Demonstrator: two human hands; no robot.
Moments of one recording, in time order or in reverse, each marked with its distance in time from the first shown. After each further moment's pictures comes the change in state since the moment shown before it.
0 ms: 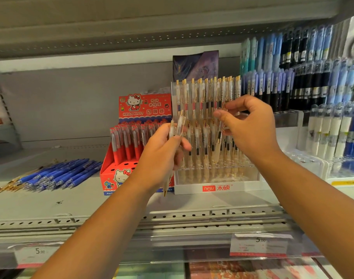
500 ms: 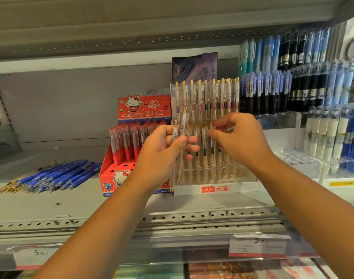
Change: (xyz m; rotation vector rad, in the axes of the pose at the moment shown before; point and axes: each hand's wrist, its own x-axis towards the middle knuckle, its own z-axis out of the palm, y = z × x) left_hand 0.001 0.000 0.001 -0.123 -0.014 0.040; right_hand -0.004 0.012 0.006 -0.268 -0.178 0.036
